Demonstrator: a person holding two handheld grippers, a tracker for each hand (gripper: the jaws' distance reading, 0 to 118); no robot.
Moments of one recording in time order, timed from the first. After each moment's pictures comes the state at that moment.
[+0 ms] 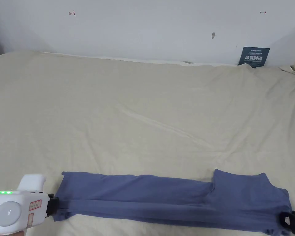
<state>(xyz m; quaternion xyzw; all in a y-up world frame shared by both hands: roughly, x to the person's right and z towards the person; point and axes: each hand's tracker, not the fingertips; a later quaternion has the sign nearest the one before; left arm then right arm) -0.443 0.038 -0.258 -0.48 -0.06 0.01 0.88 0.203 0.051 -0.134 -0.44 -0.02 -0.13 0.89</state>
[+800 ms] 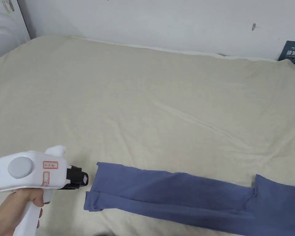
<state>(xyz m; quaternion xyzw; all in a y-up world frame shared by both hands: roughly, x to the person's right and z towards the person) -0.506 0.045 -0.313 -0.51 -0.14 0.19 0.82 0.148 0.110 -0.140 -0.42 -0.06 -0.12 0.90</state>
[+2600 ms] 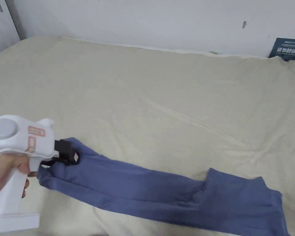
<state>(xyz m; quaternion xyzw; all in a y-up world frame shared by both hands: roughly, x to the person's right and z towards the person) -0.490 0.119 -0.343 -0.53 -0.12 0.17 0.82 0.118 0.126 -0.131 -0.41 0.01 -0.13 0.90</state>
